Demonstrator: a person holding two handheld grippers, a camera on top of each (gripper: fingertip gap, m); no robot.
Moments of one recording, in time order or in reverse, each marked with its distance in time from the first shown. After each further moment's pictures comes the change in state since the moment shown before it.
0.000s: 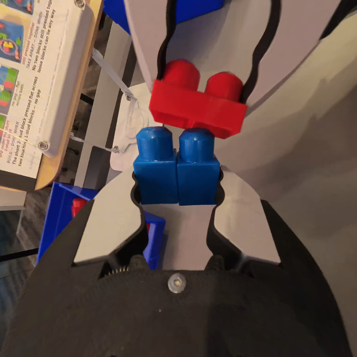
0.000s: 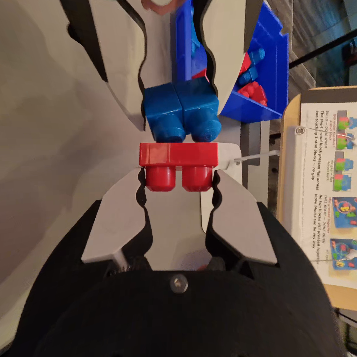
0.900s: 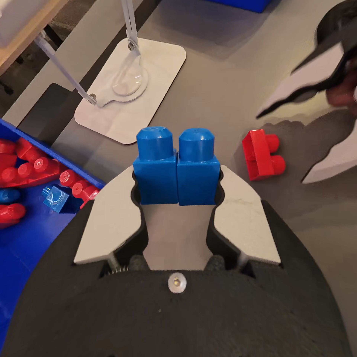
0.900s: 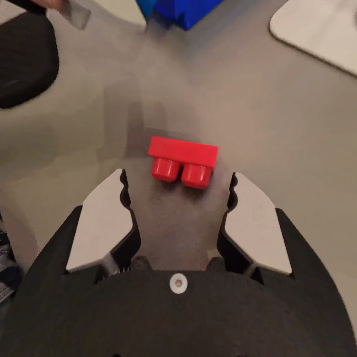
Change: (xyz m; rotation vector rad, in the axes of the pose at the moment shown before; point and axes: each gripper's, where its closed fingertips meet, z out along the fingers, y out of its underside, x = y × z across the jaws) left arm -0.007 0.045 0.018 0.003 0.092 -0.445; right arm -0.102 0.045 0.056 0.080 -0.142 1.008
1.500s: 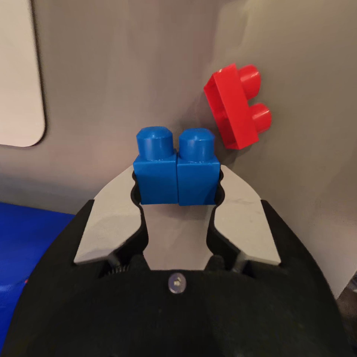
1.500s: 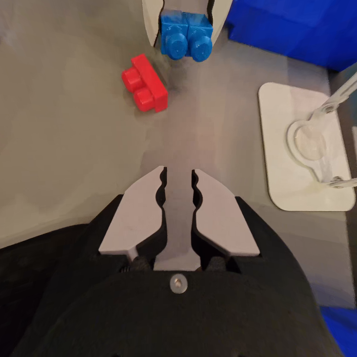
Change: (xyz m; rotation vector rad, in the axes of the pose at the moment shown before) left arm 0.049 0.043 0.042 -0.462 0.322 0.214; right arm 0.106 -0.003 -0.081 -0.028 -0.304 -0.785
